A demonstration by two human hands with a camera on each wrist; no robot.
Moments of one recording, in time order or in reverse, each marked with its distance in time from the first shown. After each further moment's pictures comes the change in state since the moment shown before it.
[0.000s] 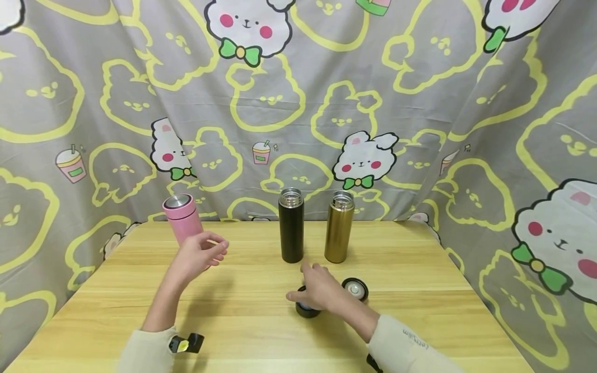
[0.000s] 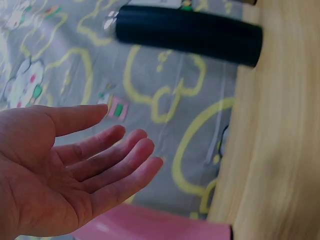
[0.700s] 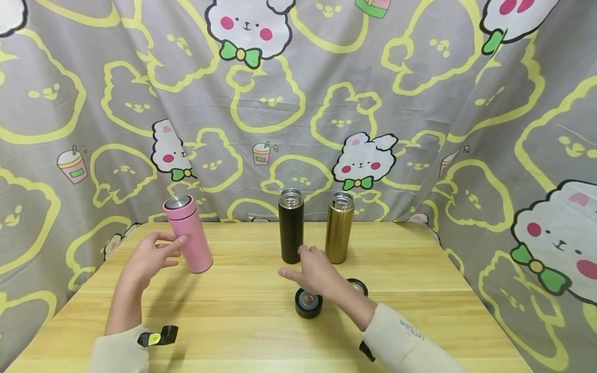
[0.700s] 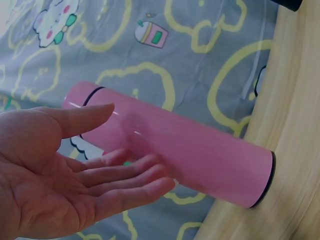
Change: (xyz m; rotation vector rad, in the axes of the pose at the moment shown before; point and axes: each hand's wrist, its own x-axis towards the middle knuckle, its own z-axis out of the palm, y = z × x) left_hand -0.010 -0.030 -0.072 -0.016 0.041 -0.253; right_hand 0.015 -0.015 -0.019 0.003 0.133 -0.015
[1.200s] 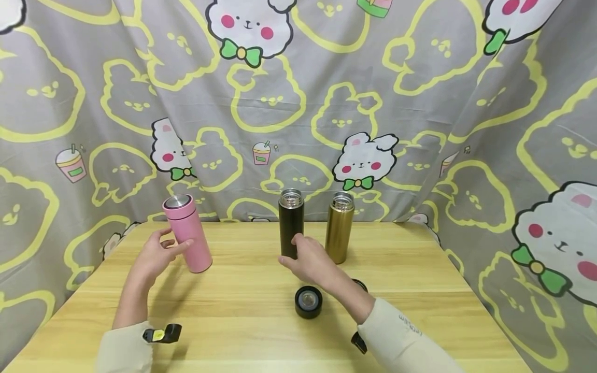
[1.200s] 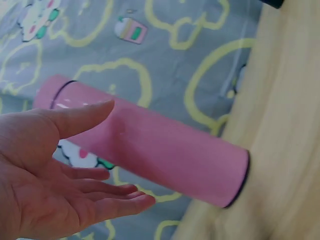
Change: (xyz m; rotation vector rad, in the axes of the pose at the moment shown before) left_hand 0.020 -0.012 0.007 0.053 -0.001 -0.018; right_hand 0.014 -0.020 -0.018 0.072 0.038 0.002
